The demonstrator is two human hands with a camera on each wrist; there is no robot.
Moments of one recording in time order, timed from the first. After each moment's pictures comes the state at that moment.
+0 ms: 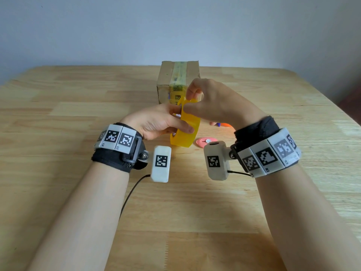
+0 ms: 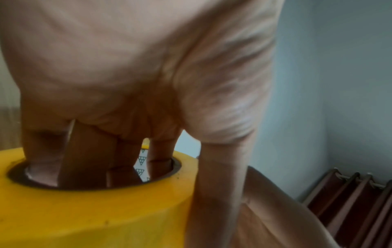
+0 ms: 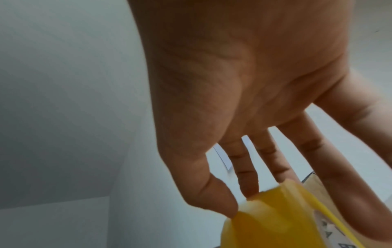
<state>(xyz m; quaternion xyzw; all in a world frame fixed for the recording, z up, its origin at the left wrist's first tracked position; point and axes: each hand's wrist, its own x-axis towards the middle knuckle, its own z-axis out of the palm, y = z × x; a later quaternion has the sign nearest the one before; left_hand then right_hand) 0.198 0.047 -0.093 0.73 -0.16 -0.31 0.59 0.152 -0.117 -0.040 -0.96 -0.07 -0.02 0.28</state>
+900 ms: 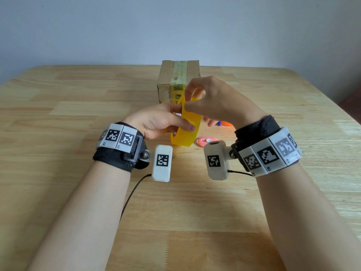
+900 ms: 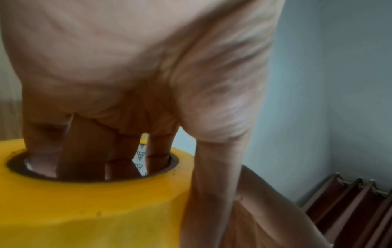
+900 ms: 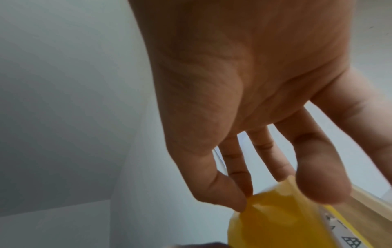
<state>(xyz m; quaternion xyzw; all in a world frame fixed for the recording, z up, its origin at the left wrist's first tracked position) 0.203 0.046 -0.096 0.73 -0.16 -0.31 0.59 0.148 -0.113 -0.039 -0.94 -0.06 -0.02 0.32</state>
